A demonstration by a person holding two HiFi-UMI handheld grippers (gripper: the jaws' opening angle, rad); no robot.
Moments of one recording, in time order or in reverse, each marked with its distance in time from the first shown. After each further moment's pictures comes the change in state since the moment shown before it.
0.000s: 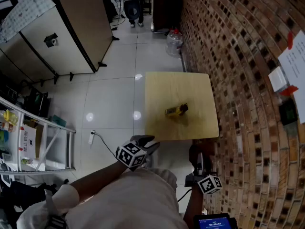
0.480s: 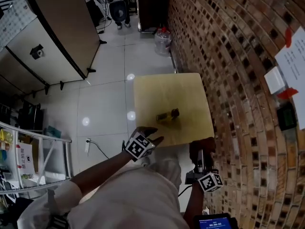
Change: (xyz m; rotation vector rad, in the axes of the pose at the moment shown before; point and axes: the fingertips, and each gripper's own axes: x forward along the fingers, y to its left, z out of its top) left arm 0.101 0.047 0.044 0.235 0.153 -0.003; right arm 0.051 -0.029 0.039 0.012 -0.054 -0.078
